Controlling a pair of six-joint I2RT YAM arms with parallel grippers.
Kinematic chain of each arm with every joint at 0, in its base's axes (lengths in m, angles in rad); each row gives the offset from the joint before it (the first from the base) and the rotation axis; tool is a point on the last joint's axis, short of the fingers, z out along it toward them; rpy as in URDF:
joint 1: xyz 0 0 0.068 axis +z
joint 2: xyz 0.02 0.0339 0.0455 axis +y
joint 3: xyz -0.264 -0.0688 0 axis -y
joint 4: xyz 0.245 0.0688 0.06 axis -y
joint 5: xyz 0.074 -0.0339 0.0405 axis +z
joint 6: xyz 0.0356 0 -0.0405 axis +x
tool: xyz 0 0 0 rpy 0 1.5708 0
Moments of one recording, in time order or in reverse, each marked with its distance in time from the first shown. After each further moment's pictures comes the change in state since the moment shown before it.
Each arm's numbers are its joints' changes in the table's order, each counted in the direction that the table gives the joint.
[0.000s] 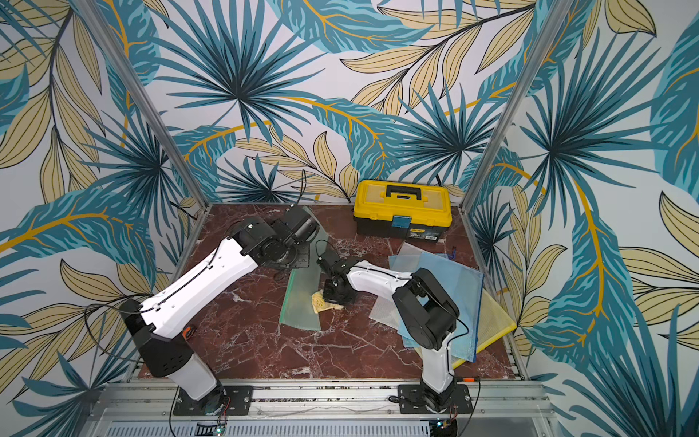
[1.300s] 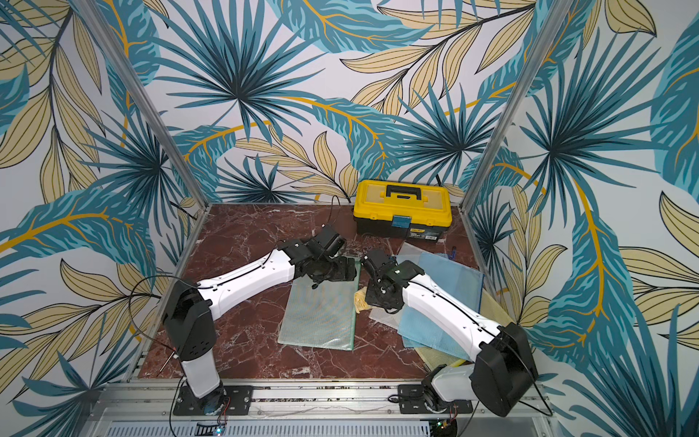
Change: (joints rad) left arm -0.008 0.160 -0.300 0.616 -0.369 0.011; right arm -0.177 -0.587 -0.286 -0.333 -0.215 -0.056
